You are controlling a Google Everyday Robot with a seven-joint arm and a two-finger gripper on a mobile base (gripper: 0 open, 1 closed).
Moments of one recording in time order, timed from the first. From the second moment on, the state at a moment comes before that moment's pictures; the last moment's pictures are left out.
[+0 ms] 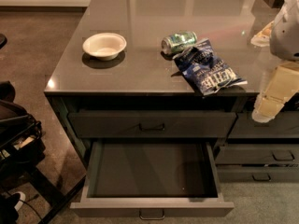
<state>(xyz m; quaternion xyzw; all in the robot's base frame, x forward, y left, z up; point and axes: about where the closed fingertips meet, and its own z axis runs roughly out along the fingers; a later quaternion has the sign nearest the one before) 0.438 -0.217 0.976 -0.60 0.78 -0.03 0.16</state>
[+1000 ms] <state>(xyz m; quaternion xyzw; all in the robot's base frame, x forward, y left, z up) 0.485 -0.228 0.991 -0.59 0.77 -0.09 0.23</state>
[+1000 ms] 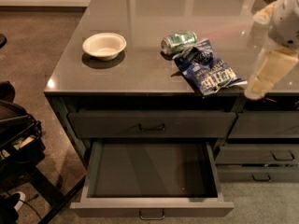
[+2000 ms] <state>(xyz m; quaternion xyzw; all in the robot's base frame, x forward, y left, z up) 0.644 -0.202 0.929 -0.55 0.76 0.00 0.34</state>
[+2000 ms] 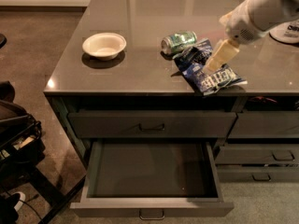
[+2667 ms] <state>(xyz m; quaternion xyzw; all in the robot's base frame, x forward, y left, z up) 0.668 -0.205 0.851 -0.51 0.80 0.06 0.30</state>
